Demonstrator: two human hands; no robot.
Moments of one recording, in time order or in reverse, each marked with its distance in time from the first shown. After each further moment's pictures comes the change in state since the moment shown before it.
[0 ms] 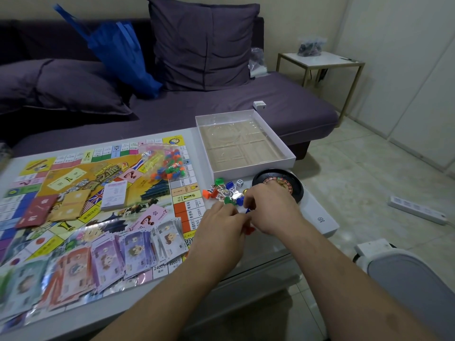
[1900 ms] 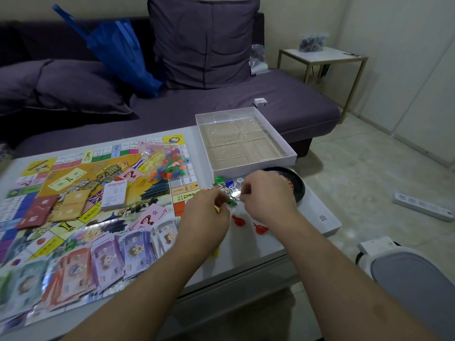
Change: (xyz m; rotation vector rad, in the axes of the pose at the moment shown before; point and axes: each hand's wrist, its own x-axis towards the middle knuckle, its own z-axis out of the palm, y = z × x) left_hand 0.022 -0.018 -0.018 -0.274 0.050 -0.416; right_hand 0.009 -0.012 -0.005 0.052 0.191 0.045
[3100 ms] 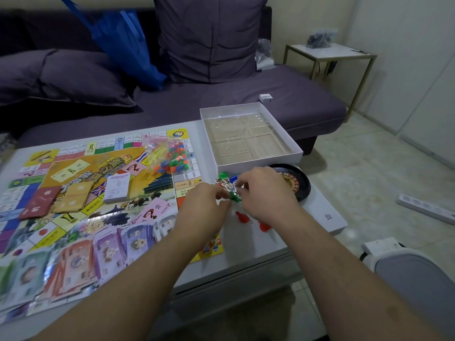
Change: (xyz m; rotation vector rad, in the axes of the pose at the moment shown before) left_hand 0.013 -0.006 -0.008 0.066 -0.081 -0.058; right_hand 0.001 -0.009 0.001 0.018 -0.084 -0.119
